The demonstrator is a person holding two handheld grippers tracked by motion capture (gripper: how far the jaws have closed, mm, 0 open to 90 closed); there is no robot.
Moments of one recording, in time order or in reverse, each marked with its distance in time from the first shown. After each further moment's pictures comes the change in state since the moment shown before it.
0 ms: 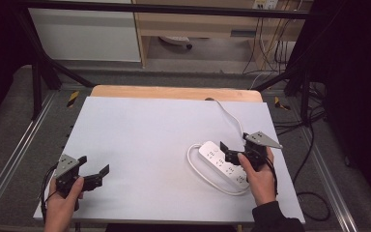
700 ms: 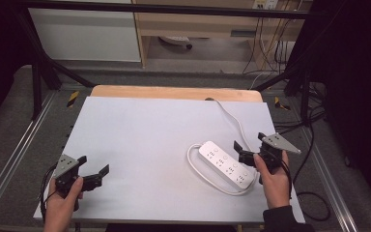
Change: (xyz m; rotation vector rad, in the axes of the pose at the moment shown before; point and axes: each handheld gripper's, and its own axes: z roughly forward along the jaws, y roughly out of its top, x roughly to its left) left arm 0.001 0.000 -0.001 -0.003 -0.005 -0.003; right arm -0.023 0.003 -0.030 -0.054 -0.067 0.001
